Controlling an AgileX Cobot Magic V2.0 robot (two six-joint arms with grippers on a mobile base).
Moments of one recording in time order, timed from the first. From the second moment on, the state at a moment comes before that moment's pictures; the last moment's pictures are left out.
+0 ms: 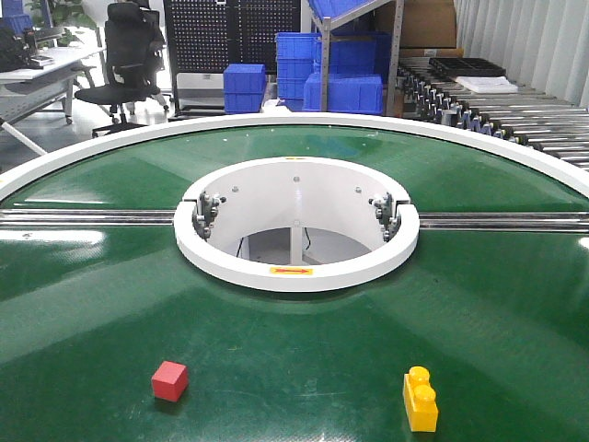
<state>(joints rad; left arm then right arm) -0.01 -0.01 0.03 0.07 0.05 -0.08 -0.01 -0.01 0.03 -0.06 0.05 -0.02</state>
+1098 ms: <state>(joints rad) -0.01 -0.01 -0.05 0.07 -0.08 -0.12 -0.01 -0.01 -0.03 -0.06 -0.07 -0.02</state>
